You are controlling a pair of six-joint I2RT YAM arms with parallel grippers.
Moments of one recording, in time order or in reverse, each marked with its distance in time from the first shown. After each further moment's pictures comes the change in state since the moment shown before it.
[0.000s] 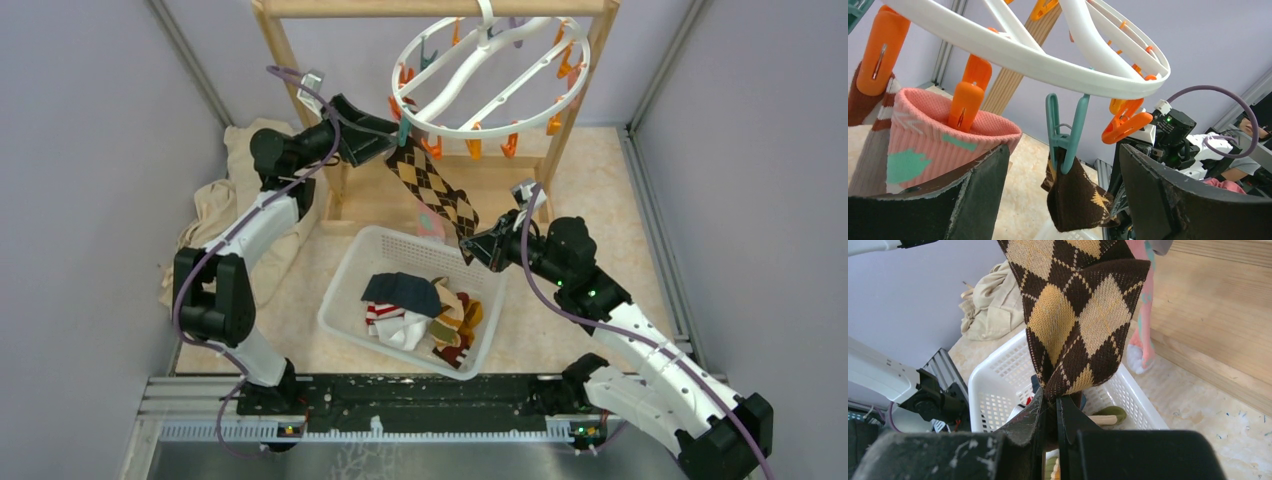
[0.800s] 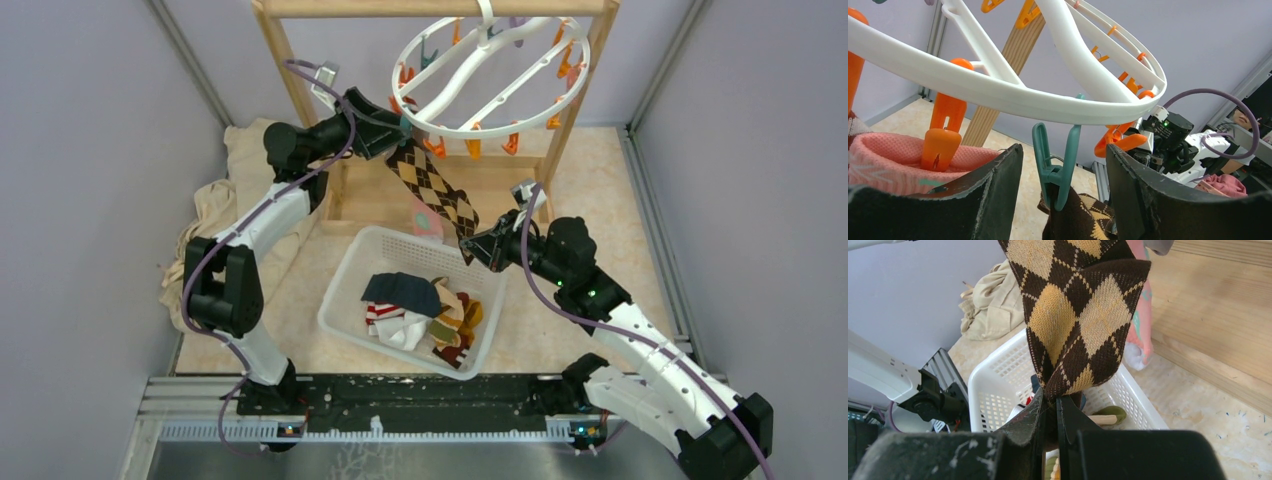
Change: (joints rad) left arm -0.062 0.079 0.103 0.031 -0.014 -0.003; right arm 0.000 0.000 -0.002 0.000 0.001 0.000
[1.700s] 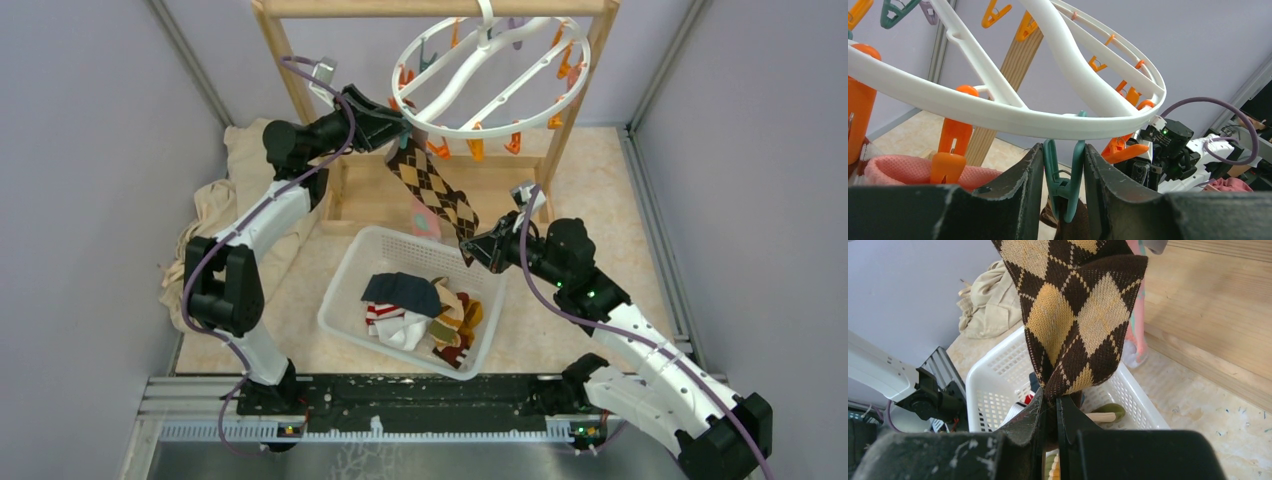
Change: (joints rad) left arm -0.004 0.005 0.030 0.007 -0.019 0.007; right arm -0.002 -0.002 -0.014 0.004 0.001 -0.001
